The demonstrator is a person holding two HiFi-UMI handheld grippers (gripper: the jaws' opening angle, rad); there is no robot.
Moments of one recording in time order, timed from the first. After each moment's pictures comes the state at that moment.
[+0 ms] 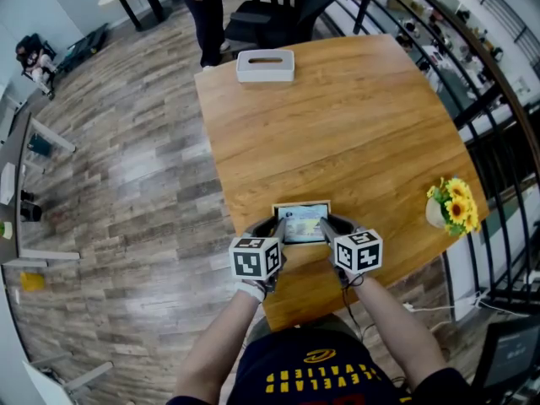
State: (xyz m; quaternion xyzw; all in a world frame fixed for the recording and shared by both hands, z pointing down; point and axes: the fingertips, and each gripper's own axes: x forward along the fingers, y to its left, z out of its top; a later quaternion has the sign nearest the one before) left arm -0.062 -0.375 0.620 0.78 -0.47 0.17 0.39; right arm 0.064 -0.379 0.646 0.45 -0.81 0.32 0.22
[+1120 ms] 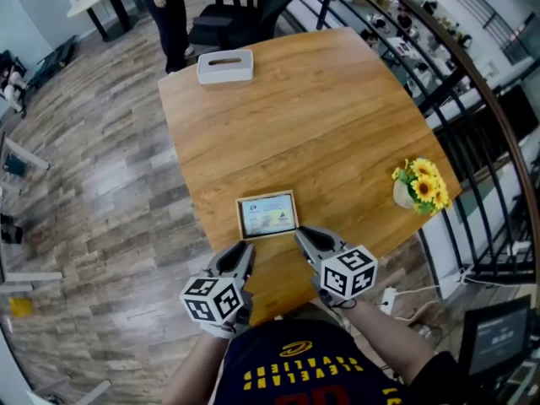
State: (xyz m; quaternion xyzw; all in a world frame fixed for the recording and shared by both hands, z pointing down) left arm -0.064 -0.299 0.556 0.80 -0.44 0.06 0.40; right arm 0.059 -0.319 0.554 0.43 -0.84 0.31 0.11
